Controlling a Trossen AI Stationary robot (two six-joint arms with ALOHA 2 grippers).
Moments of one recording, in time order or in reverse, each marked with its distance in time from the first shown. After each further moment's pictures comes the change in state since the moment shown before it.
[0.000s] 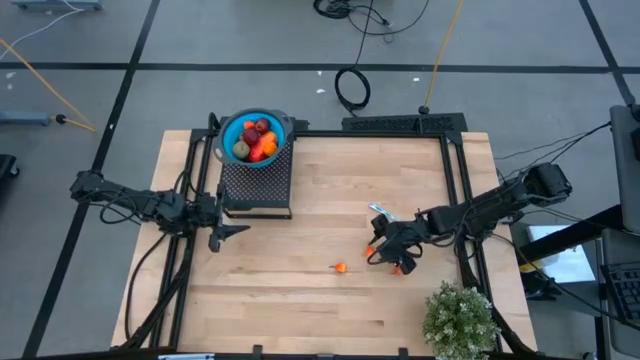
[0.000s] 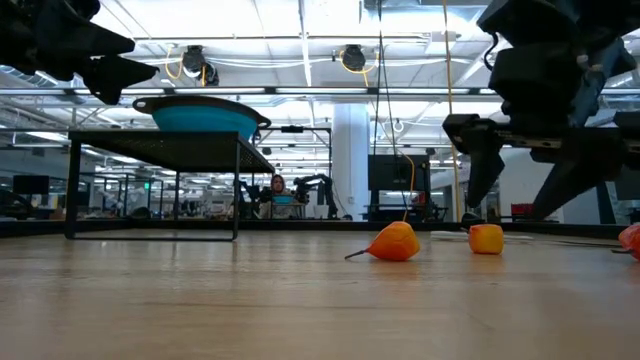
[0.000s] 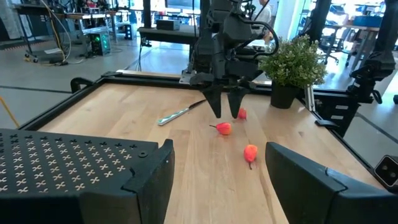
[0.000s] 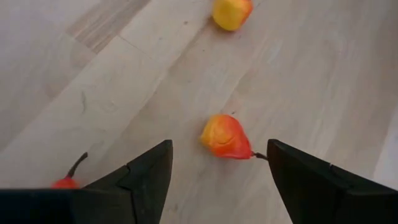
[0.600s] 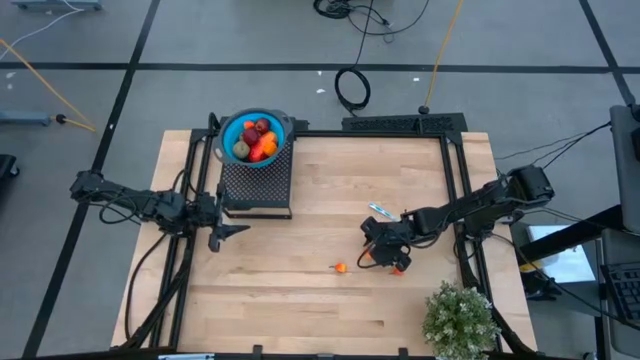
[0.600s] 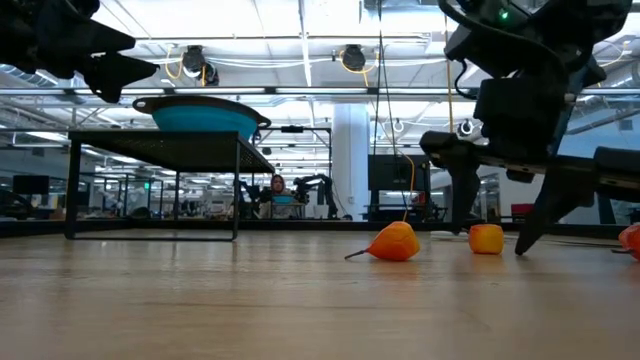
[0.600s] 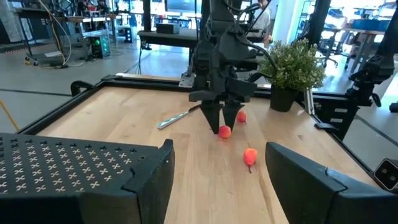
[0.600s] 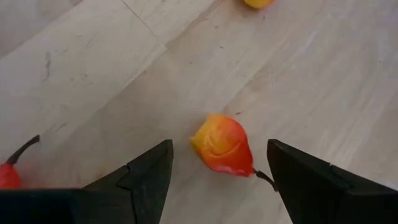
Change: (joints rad) left arm 0.000 0.000 0.000 0.015 0.000 0.005; right arm -0.041 0.183 0.088 -0.024 -0.027 -0.208
